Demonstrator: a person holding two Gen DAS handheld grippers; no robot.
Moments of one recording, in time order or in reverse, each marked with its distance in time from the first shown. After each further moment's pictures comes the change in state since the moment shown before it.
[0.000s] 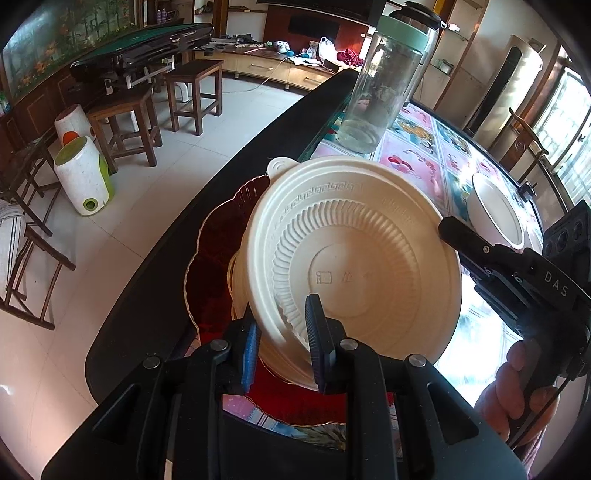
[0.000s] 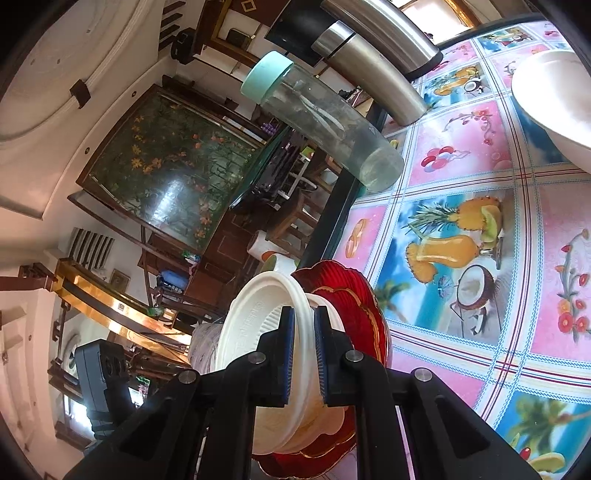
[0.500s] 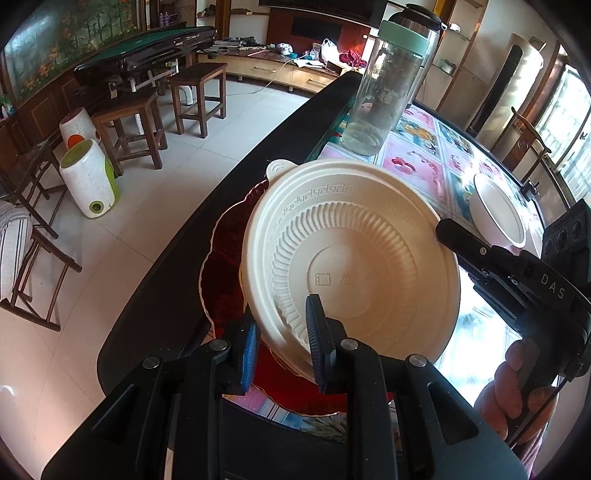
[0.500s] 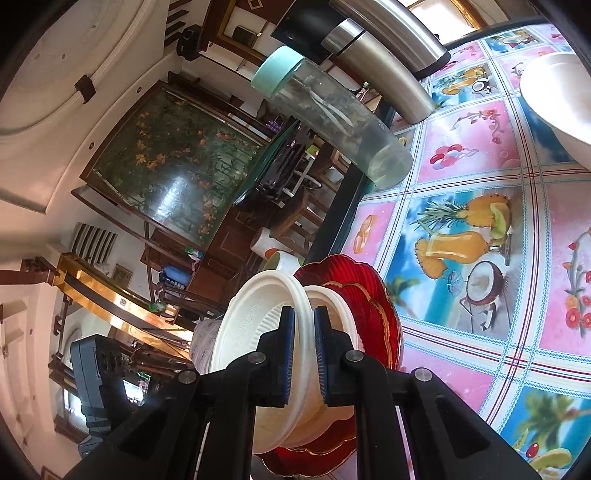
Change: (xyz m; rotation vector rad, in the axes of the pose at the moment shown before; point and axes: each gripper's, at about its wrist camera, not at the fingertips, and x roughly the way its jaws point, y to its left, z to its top) left arm -0.006 0.000 0.000 0.005 -0.001 0.021; right arm 0.004 0.005 -0.003 -0.012 0.007 0.017
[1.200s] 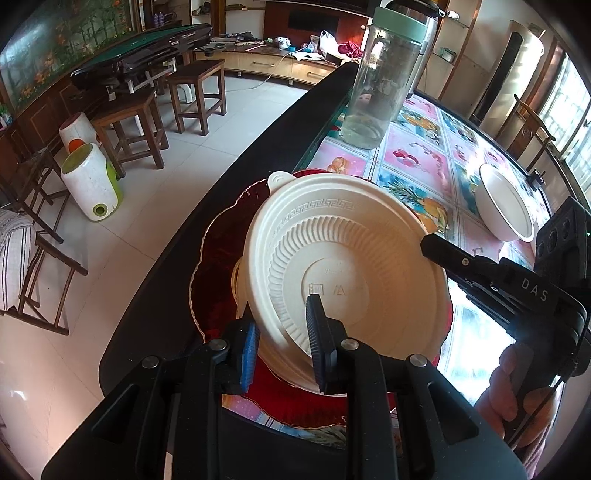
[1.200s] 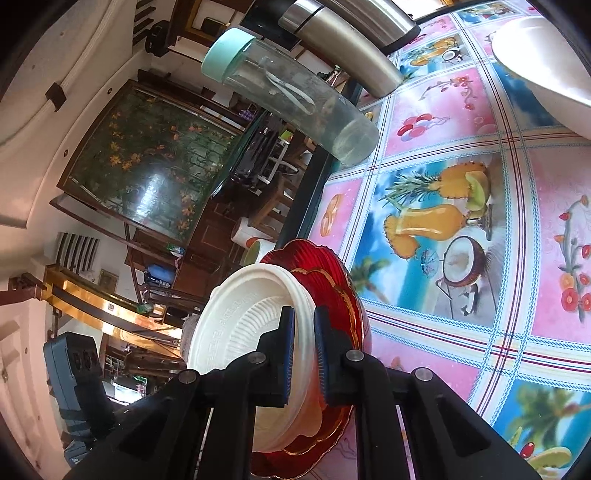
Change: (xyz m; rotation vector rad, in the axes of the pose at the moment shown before) left arm 0.006 -0.009 0.008 0.034 0.017 0.034; right arm 0.013 -0.020 0.000 0.084 0.063 -0.068
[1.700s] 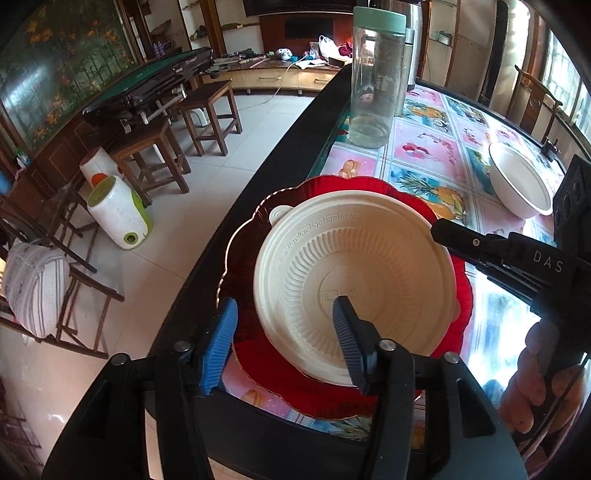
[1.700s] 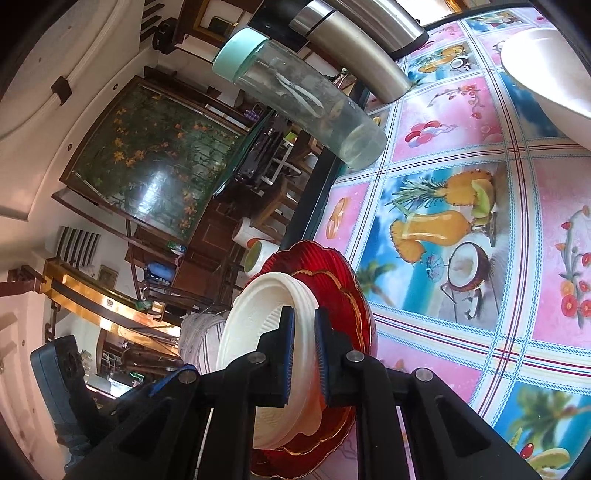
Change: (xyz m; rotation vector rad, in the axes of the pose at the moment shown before) left arm -0.012 -0.013 -0.006 0.127 -0.060 0.166; right arm 0.000 0.006 -0.002 -0.039 -0.012 -0.005
